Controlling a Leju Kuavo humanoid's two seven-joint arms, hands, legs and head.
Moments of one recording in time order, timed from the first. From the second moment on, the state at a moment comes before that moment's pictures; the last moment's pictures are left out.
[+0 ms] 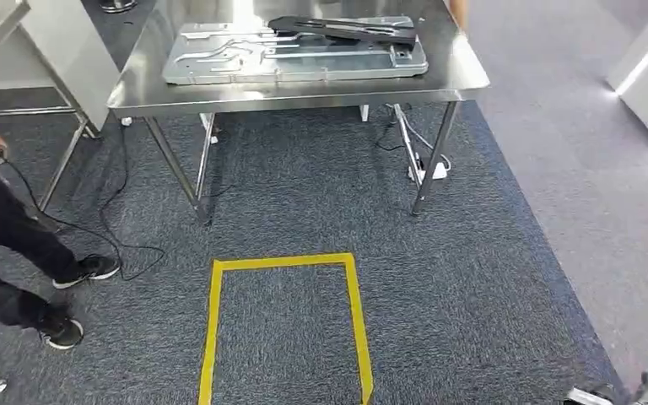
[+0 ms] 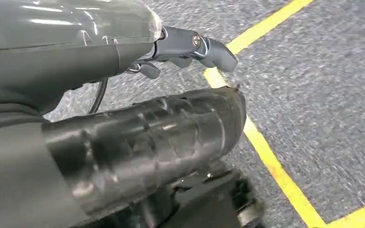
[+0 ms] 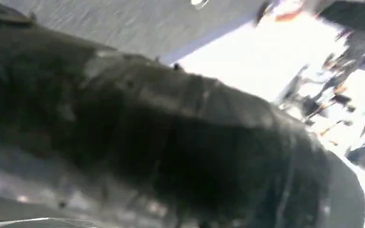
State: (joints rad) left arm -0.06 -0.22 0.98 -0.21 -1.30 0.34 -0.42; right arm 0.26 0.31 -0.53 -1.70 0.22 -0.39 -0.69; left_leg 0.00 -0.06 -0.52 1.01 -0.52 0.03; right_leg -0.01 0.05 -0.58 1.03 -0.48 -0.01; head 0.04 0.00
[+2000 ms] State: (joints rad) left arm -0.06 -0.23 1.01 -0.21 -1.32 0.35 -0.40; right arm -0.05 0.23 -0.96 -0.24 0.80 -0.38 -0.20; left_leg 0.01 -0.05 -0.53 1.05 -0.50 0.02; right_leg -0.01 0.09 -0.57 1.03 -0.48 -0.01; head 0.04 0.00
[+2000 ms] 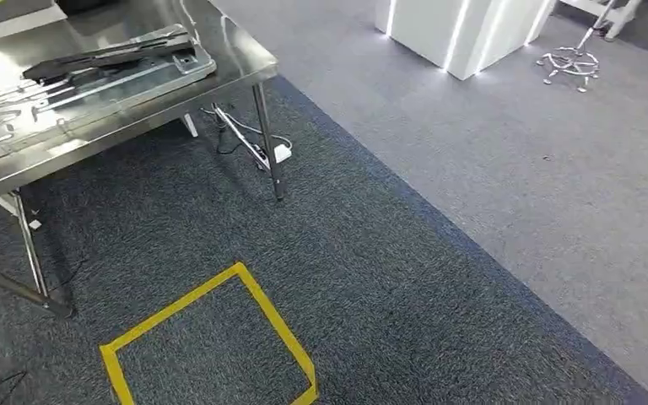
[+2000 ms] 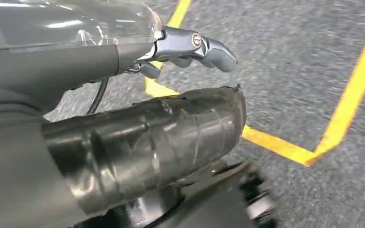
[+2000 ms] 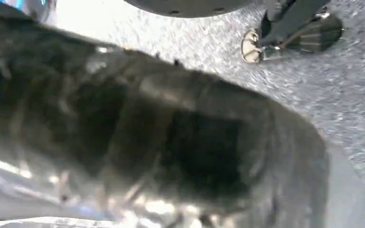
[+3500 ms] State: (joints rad) left arm -0.05 -0.22 1.02 -0.21 -1.31 0.36 -0.41; right arm -0.04 0.24 -0.97 -0.23 0.87 -0.36 -0.18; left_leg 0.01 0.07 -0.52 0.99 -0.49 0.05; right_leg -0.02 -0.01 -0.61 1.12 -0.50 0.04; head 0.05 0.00
